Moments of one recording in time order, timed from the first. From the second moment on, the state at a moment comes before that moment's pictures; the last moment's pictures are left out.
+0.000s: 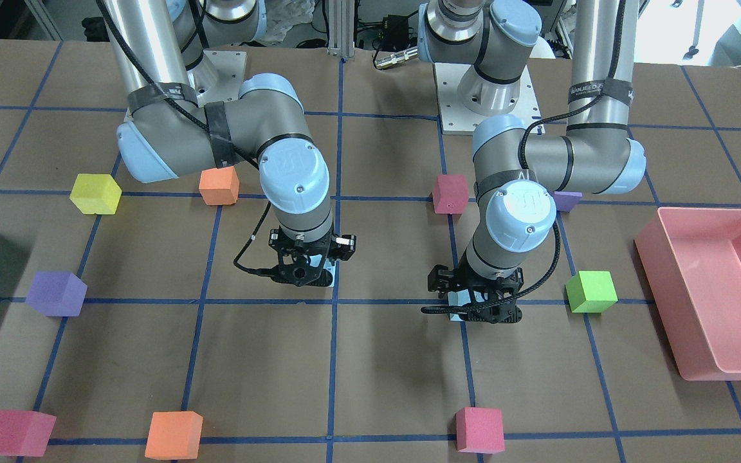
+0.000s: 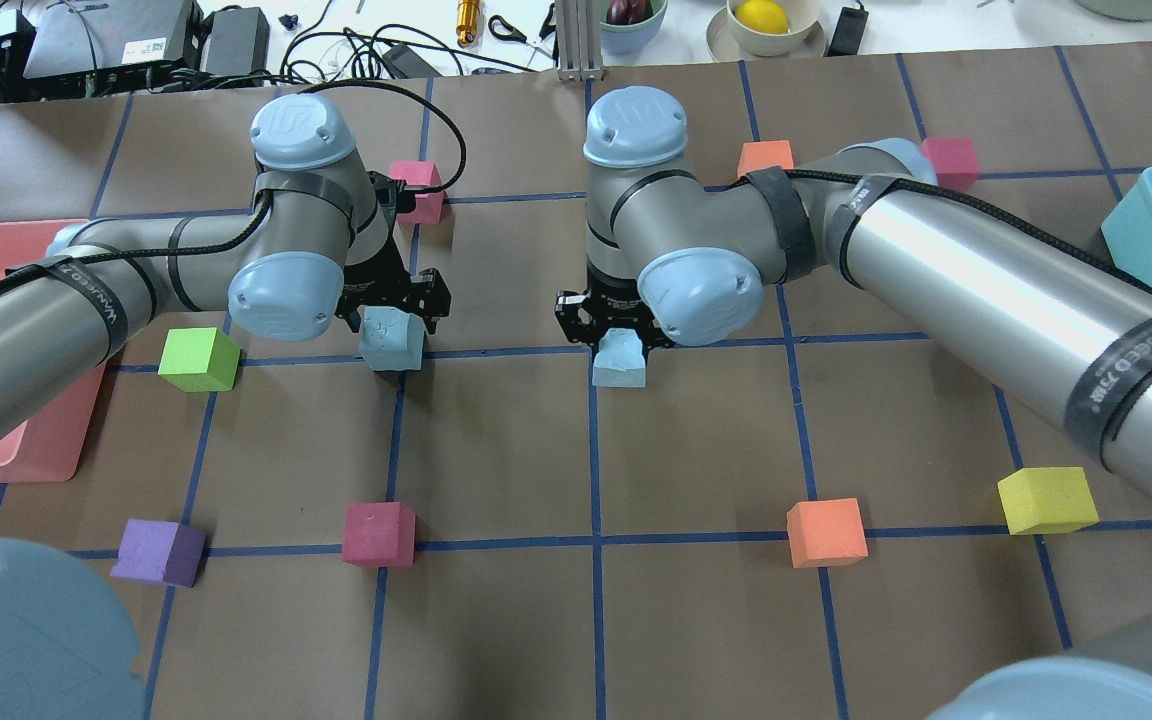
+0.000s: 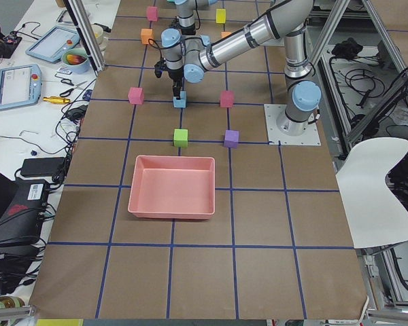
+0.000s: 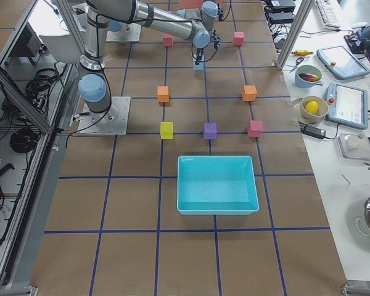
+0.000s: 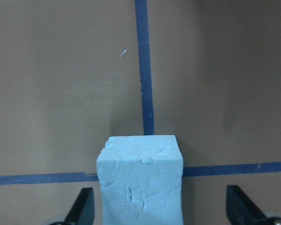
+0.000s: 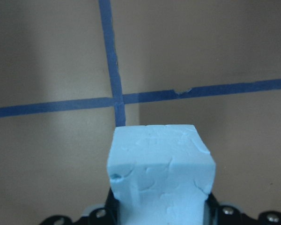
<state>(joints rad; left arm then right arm) -1.60 -1.97 -1.80 -1.00 1.60 0.02 1.92 -1.14 1.67 -1.98 -1.49 0.43</state>
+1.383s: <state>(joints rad) -1.59 -1.99 -1.82 -0.95 1.60 0.05 1.94 -1.18 1.69 -1.98 -1.47 0.45</state>
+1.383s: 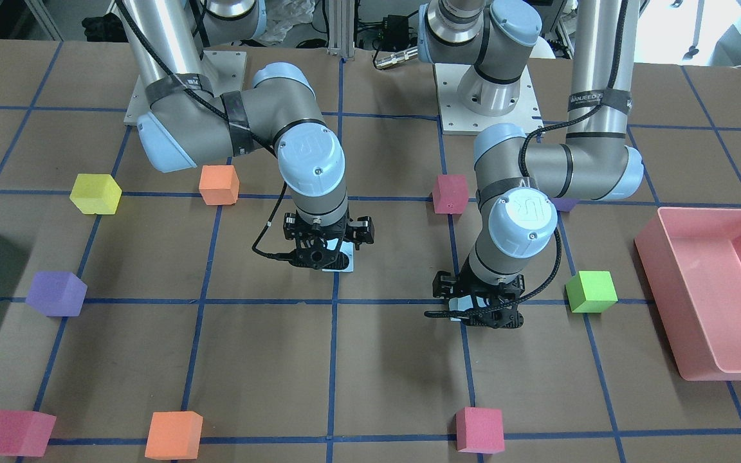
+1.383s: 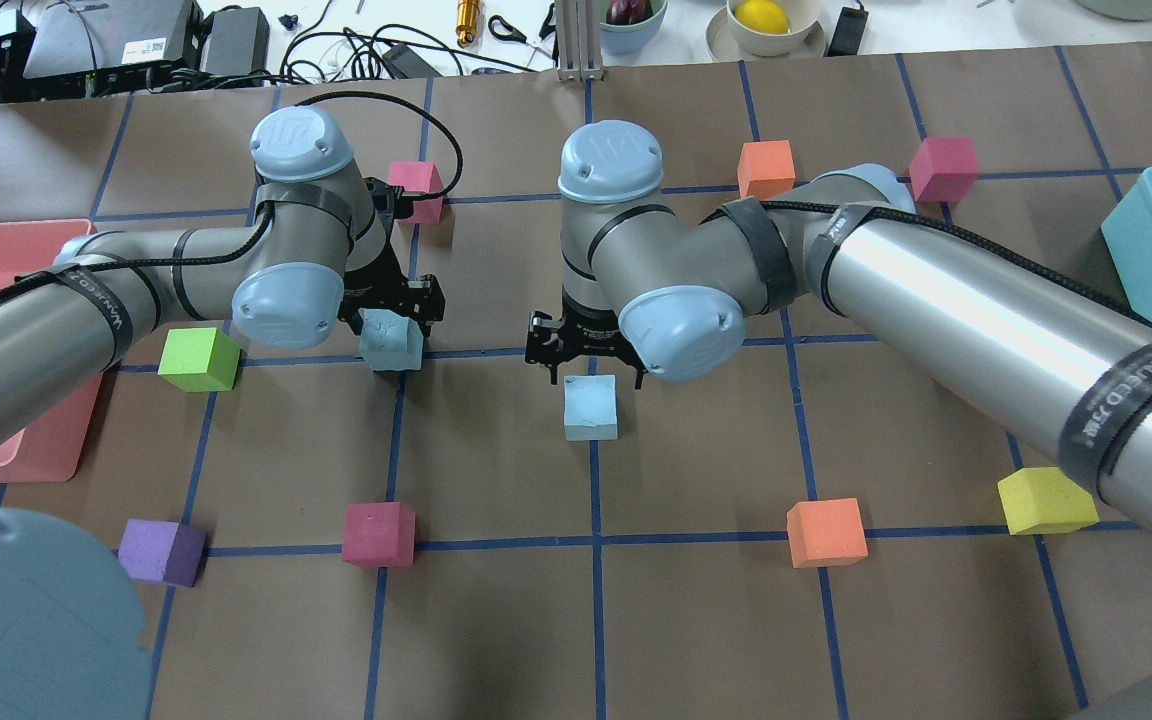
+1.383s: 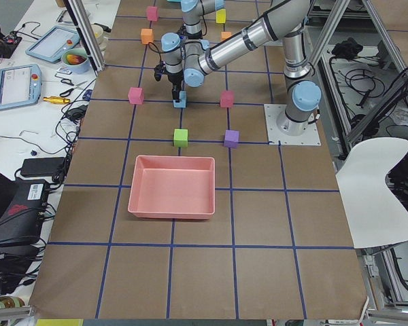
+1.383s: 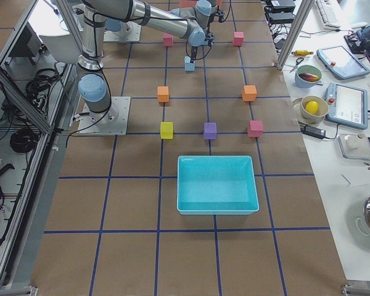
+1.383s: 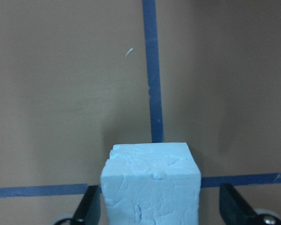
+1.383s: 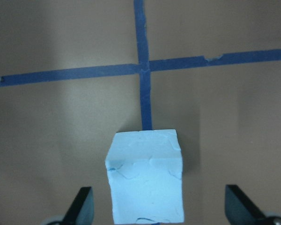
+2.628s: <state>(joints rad) -1.87 -1.88 -1.63 -1.21 1.50 -0.35 1.58 -1.51 1.52 -1.52 -1.55 0.05</state>
